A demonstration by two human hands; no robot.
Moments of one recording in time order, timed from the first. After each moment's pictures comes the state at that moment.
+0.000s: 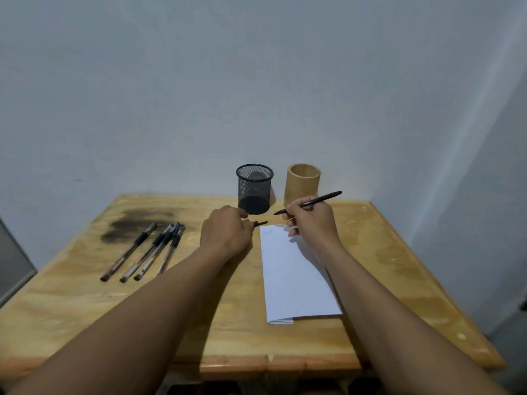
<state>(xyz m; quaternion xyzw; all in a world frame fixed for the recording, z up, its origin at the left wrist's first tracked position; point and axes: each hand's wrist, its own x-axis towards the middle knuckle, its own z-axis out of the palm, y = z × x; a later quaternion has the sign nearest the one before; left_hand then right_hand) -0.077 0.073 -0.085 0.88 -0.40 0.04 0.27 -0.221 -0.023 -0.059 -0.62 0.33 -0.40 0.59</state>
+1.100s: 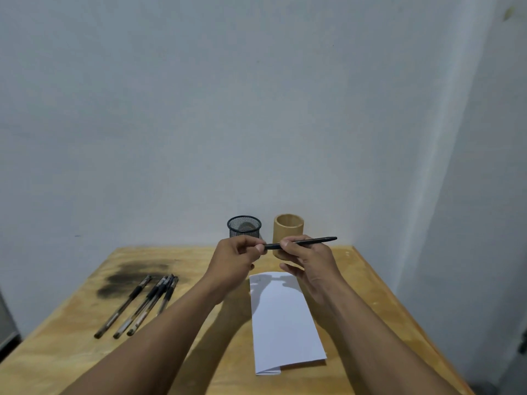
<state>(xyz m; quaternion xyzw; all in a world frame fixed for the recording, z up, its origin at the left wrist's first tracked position) -0.120 0.083 -0.028 0.65 -0.38 -0.20 0.62 -0.256 -0.025 -0.029 -0.54 0.25 -0.36 0.72</state>
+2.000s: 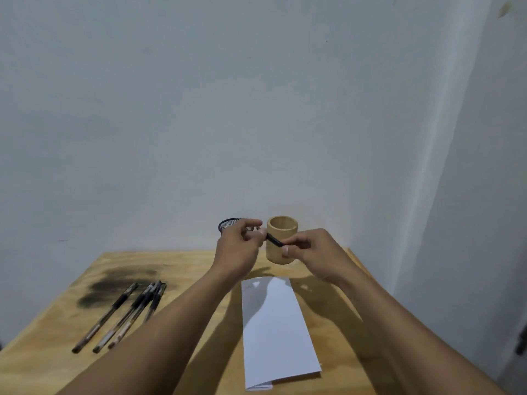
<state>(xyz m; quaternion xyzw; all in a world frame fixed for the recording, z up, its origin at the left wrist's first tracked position) -0.124 0.044 -0.014 0.67 -0.38 -0.13 0.62 -0.271 -0.070 -0.009 -0.83 0.25 -0.27 0.42</state>
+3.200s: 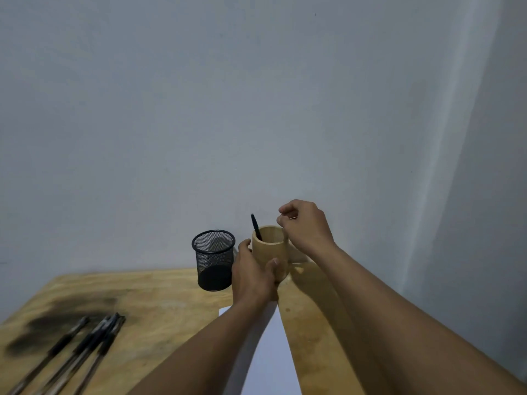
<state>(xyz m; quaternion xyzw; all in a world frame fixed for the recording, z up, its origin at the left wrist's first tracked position) -0.128 -0.063 -0.073 0.76 -0.33 -0.05 0.56 -0.208 -0.155 0.009 -0.80 0.33 -0.39 0.31</state>
